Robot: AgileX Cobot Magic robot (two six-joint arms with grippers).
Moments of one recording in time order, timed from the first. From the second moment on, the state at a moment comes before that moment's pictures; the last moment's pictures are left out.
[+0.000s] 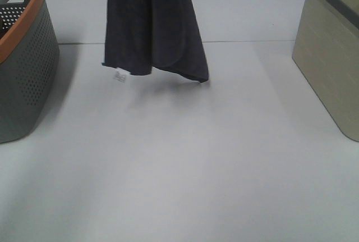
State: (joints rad) left arm -0.45 1.99 -2.40 -0.27 1.02 0.89; right arm -0.03 0.00 -0.50 0.20 1.05 -0.04
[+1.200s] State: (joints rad) left arm -0.45 1.99 -2.40 0.09 1.15 0.52; right arm -0.03 0.51 -0.51 0.75 0.73 -0.46
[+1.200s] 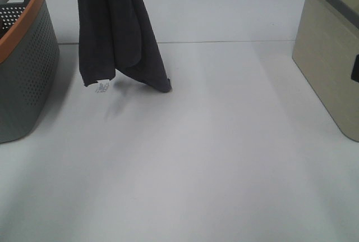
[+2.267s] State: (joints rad) left arm -0.46 2.09 -2.40 0.14 1.00 0.17; right arm -0.02 1.11 -0.62 1.36 0.63 -1.29
